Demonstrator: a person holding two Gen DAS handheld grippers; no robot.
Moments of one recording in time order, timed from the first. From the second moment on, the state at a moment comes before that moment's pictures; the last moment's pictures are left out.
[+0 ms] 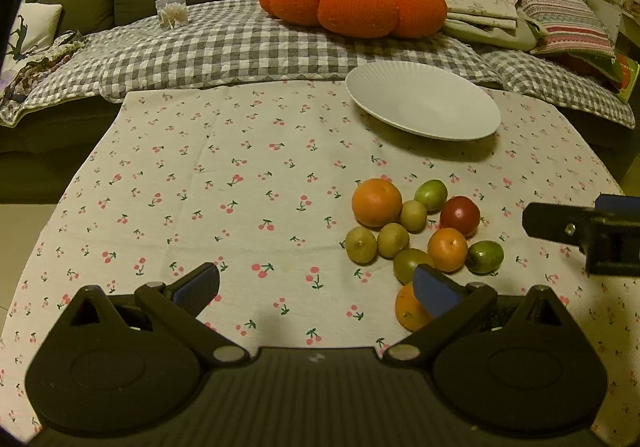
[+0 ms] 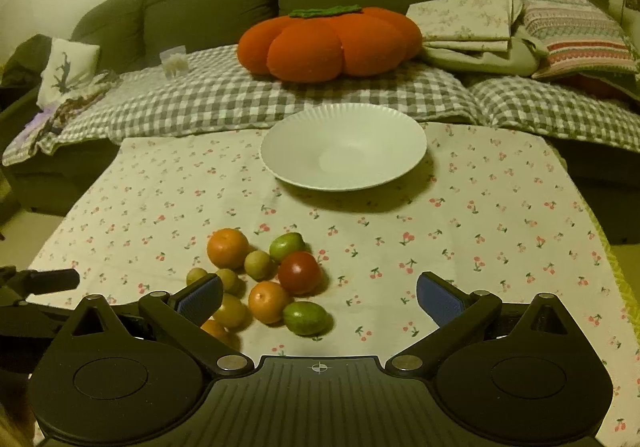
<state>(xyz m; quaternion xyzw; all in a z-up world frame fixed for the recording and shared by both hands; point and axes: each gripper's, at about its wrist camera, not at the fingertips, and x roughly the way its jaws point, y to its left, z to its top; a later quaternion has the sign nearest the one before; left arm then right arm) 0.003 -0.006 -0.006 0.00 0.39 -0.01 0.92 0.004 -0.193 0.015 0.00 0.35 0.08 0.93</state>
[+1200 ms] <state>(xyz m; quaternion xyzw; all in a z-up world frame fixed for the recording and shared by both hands) 0.006 -0.042 -0.048 -0.02 0.42 -0.13 0.90 0.056 -0.202 -0.021 0.04 0.47 0.13 0.87</state>
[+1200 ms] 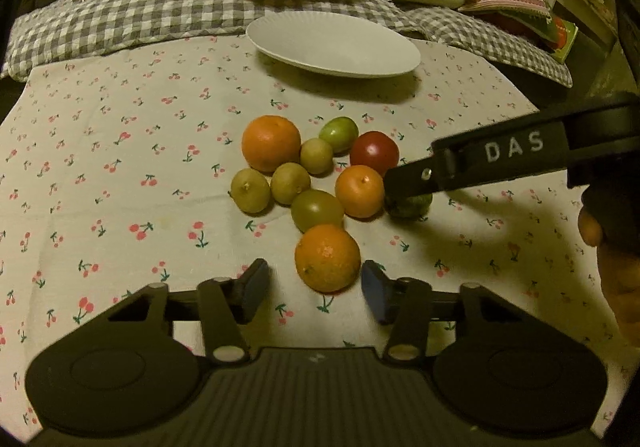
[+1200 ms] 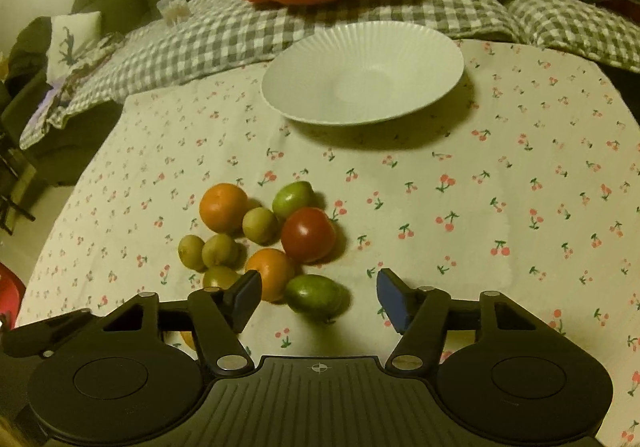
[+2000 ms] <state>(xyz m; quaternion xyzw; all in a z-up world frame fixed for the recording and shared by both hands) 0.006 -0.039 -0.038 -0.03 0.40 -0.13 0.90 0.055 -0.191 -0.030 0.02 0.47 0.15 0.87</state>
